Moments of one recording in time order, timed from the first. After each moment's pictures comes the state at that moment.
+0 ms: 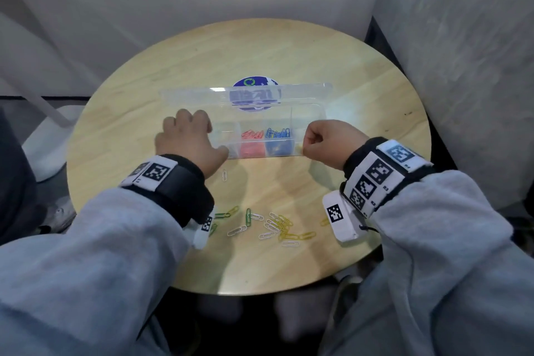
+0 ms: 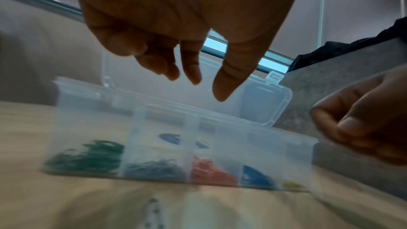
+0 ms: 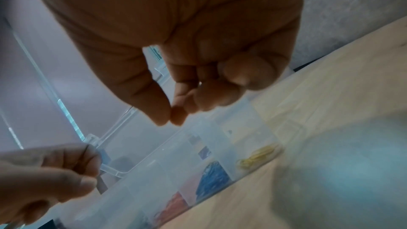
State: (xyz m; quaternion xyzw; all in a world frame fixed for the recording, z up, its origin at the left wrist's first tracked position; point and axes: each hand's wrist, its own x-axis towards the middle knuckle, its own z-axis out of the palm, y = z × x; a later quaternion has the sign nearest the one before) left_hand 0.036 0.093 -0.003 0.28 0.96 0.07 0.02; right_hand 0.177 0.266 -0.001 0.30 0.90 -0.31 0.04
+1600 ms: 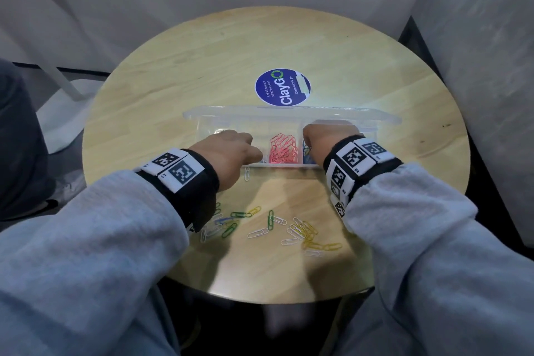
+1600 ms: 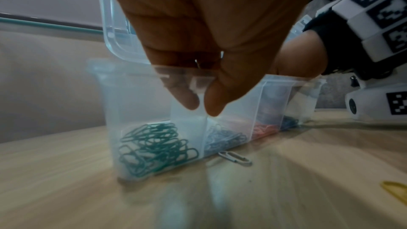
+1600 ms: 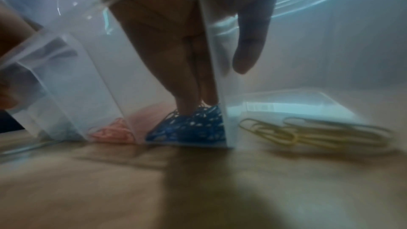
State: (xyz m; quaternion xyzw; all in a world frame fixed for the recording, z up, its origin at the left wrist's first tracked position) left_hand 0.016 0.083 -0.020 0.54 0.82 -0.11 0.13; right_hand 0.103 0.248 -0.024 0.24 0.95 0.00 0.22
